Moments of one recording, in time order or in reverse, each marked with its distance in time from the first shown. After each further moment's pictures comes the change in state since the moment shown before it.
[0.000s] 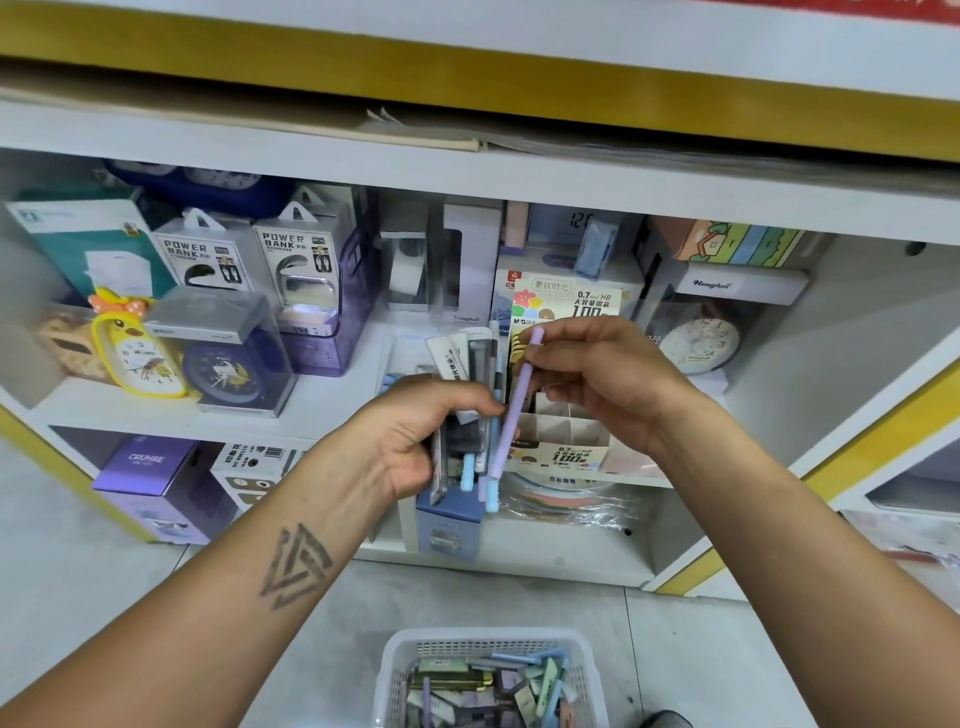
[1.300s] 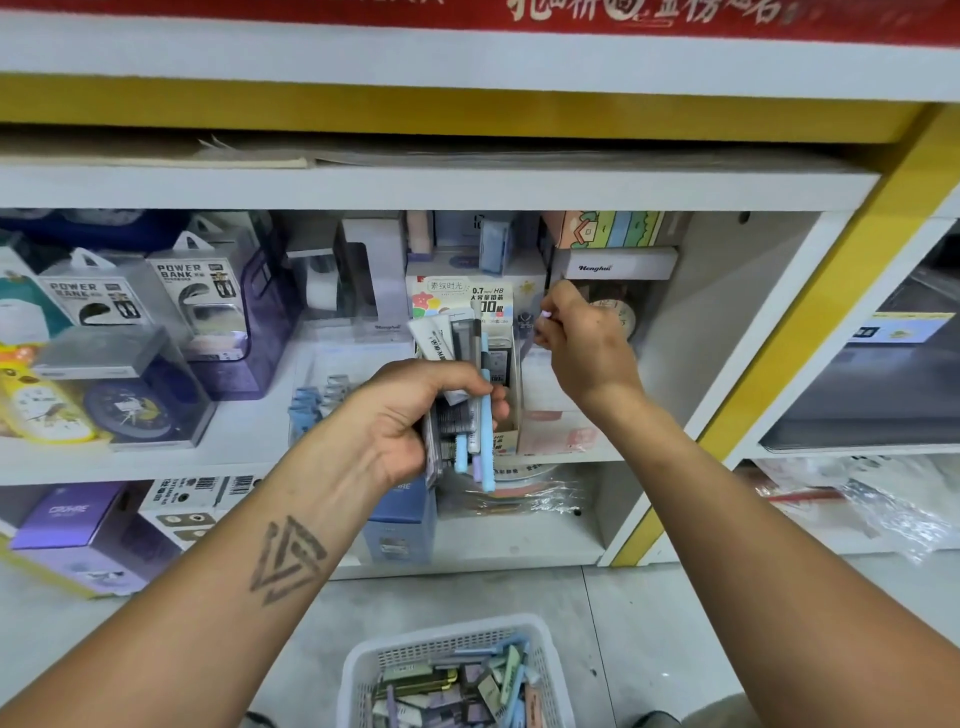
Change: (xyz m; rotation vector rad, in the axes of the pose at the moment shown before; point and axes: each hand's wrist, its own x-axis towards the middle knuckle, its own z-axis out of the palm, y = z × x) left_hand -0.008 -0.002 0.085 0.026 -0.055 -0.004; right_hand 0.003 0.033 -0.080 -0.963 0.520 -0.541
